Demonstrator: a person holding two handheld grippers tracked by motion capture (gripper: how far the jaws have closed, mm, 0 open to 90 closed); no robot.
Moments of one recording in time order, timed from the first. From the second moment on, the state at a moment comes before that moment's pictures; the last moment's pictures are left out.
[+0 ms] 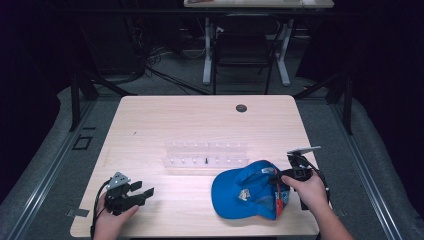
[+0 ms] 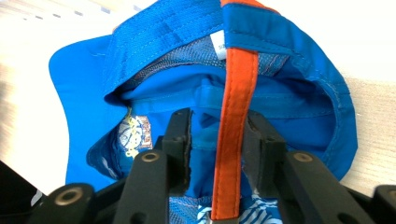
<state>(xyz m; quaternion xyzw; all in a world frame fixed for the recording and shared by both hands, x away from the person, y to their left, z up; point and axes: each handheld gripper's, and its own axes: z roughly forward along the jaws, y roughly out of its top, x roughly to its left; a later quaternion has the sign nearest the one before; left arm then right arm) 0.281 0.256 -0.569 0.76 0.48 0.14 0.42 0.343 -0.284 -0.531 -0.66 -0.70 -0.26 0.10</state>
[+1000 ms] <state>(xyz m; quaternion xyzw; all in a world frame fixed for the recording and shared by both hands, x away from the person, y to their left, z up) 0.281 0.256 -0.568 0.76 0.48 0.14 0.41 0.334 -0.294 -0.516 -0.65 -0.70 -0.27 0.11</state>
